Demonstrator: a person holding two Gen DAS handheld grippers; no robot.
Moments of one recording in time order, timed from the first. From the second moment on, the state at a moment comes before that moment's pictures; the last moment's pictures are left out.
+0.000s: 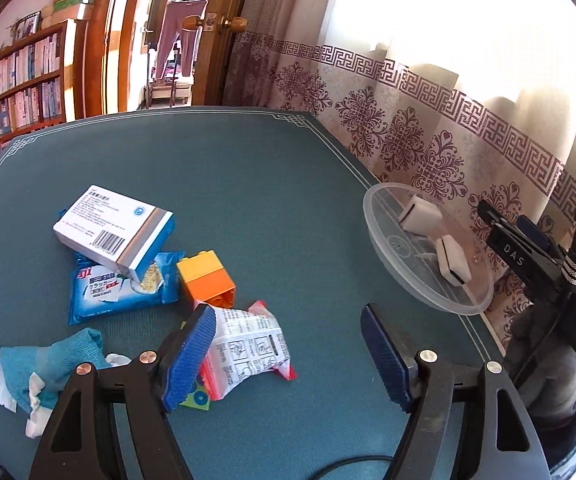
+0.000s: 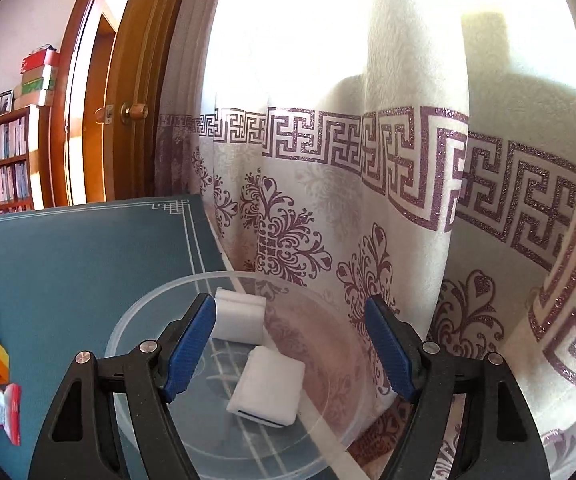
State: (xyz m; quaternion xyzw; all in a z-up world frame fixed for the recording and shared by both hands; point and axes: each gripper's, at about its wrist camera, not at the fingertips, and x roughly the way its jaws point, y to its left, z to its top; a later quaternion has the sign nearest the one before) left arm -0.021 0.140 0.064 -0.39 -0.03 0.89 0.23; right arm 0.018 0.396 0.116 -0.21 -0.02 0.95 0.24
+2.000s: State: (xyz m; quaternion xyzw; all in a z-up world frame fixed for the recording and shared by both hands) left arm 0.005 -0.022 0.041 -0.39 -0.06 0.91 0.07; right arm -0.011 0.243 0.041 -0.39 0.16 0.90 -0.14
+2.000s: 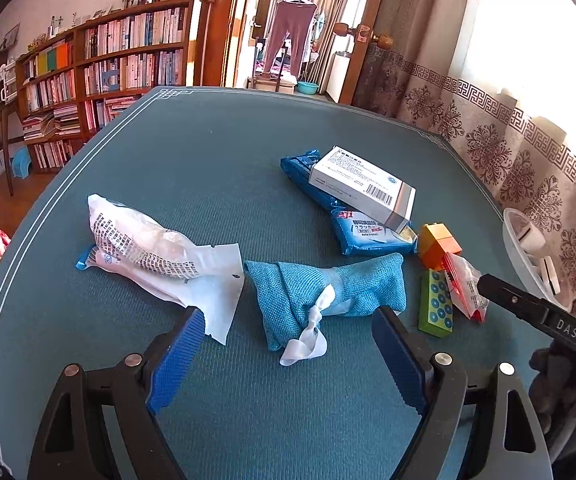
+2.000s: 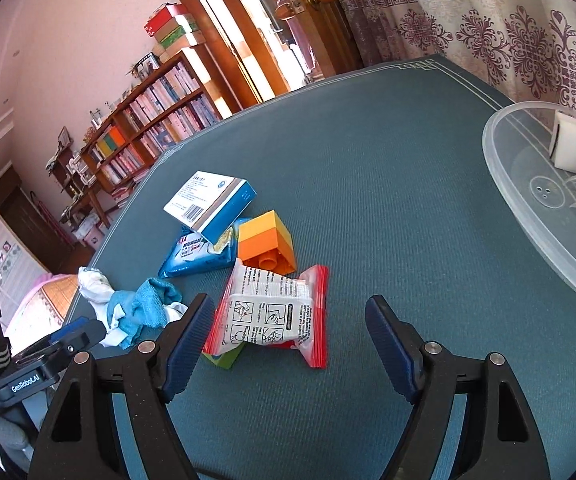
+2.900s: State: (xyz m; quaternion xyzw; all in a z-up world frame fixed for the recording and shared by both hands) left arm -0.038 0.033 0.025 -0.38 0.12 0.90 0.17; right arm -0.021 0.227 0.029 -0.39 0.12 0.90 -0.14
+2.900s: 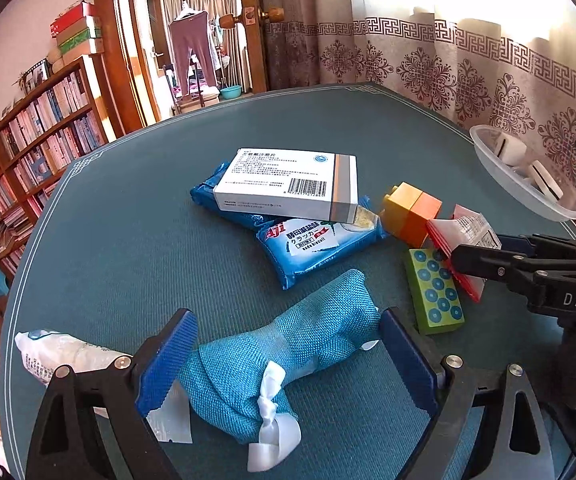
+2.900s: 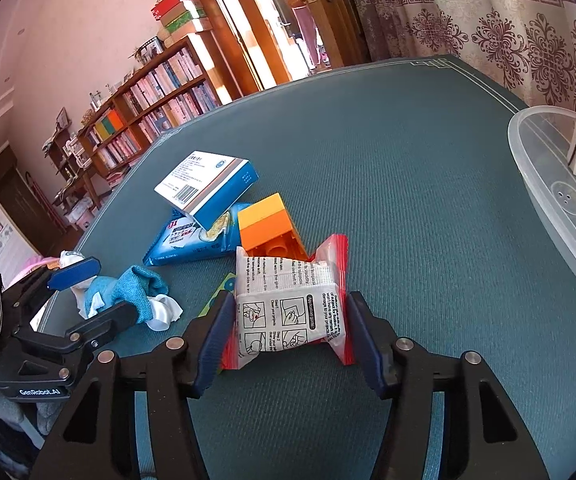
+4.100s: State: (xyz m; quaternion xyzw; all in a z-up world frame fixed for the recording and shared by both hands) left arm -0.013 0.034 0.020 -0.41 0.05 0.90 0.13; right arm -0.014 0.231 0.032 -0.37 0.12 0.91 -0.14
